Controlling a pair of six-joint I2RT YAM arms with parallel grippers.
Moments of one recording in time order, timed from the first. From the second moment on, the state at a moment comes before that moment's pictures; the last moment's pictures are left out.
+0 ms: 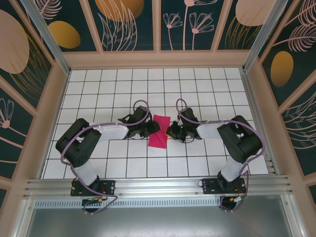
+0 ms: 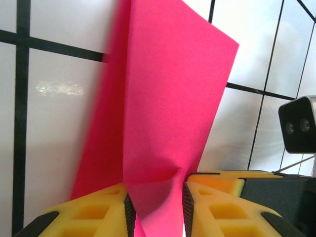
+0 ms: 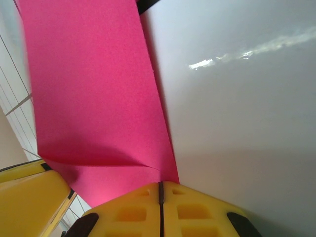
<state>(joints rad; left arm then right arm) -0.70 1.72 0.84 0.00 0.25 -1.05 0.59 1.70 0.68 0.10 -0.47 1.07</state>
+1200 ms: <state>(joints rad) -0.70 1.71 0.98 -0.16 0.16 -0.84 0.42 1.34 0.70 -0.09 -0.29 0.90</state>
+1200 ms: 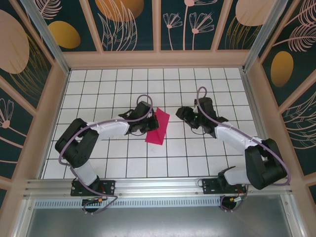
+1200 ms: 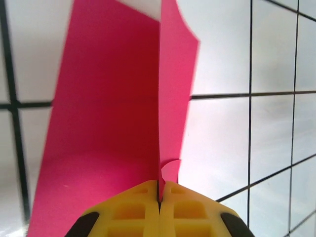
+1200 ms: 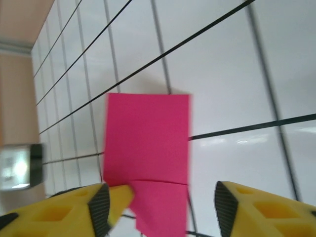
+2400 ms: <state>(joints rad) -0.88 2.21 1.60 -0.81 -0.82 -0.59 0.30 1.23 0.67 -0.23 -0.03 0.86</state>
